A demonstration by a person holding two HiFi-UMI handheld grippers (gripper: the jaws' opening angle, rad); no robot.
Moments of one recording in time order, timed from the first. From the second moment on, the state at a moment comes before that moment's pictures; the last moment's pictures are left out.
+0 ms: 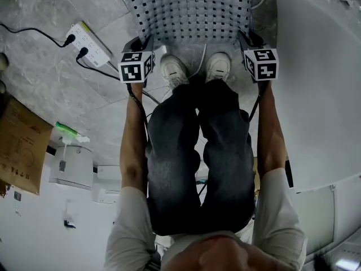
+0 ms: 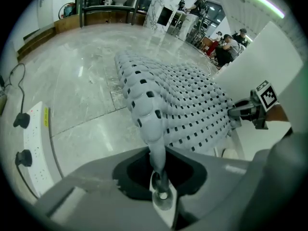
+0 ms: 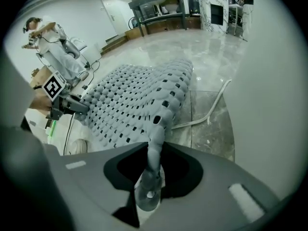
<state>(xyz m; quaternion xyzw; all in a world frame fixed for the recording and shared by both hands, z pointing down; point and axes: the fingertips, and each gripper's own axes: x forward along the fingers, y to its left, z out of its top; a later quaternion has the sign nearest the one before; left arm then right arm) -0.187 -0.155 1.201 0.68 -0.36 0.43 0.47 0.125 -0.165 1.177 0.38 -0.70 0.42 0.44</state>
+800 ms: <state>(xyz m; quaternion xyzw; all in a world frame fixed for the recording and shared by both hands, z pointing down) -0.182 -0.143 1.136 0.69 -0.35 0.43 0.47 0.121 -0.160 1.116 0.38 -0.70 0.39 0.45</state>
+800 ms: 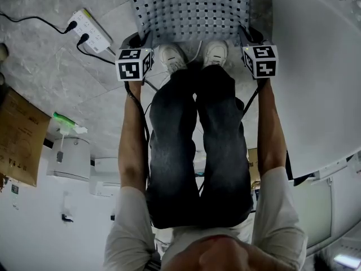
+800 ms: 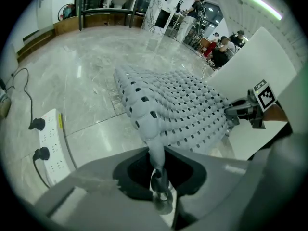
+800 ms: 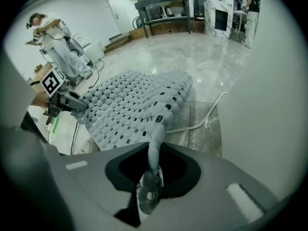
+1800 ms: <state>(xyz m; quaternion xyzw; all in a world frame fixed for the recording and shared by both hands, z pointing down) -0.177 -0.123 0.976 0.70 -0.35 0.41 0.47 0.120 -0.140 0.955 0.38 -0.71 0.38 0.47</state>
